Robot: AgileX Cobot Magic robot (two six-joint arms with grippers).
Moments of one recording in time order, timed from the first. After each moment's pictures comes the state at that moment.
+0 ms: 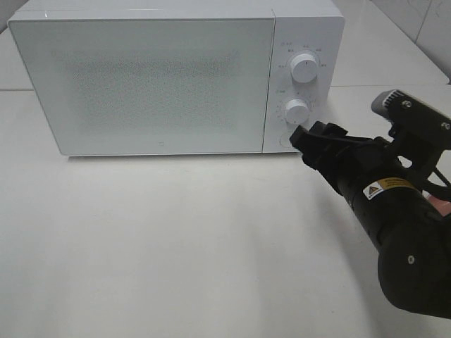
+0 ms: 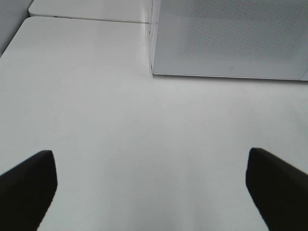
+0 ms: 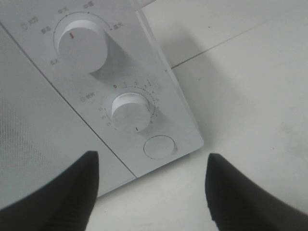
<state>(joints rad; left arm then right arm) 0.06 -0.01 -0.52 -0.15 1.09 0.06 0.82 1.76 -0.40 0.93 -1.21 0.34</state>
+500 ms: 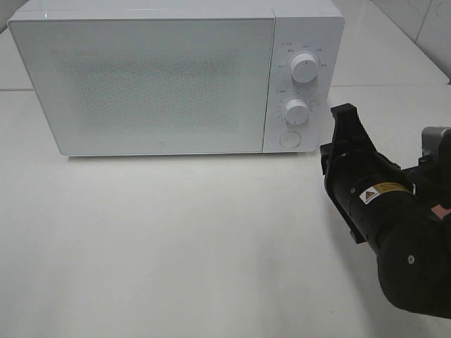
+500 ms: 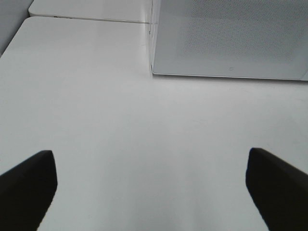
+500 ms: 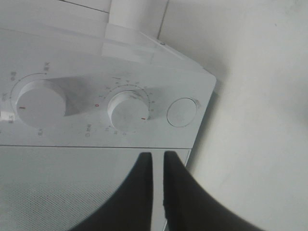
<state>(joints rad) 0.06 -0.01 -0.52 -0.15 1.09 0.06 0.82 1.76 -0.40 0.93 -1.13 1.11</state>
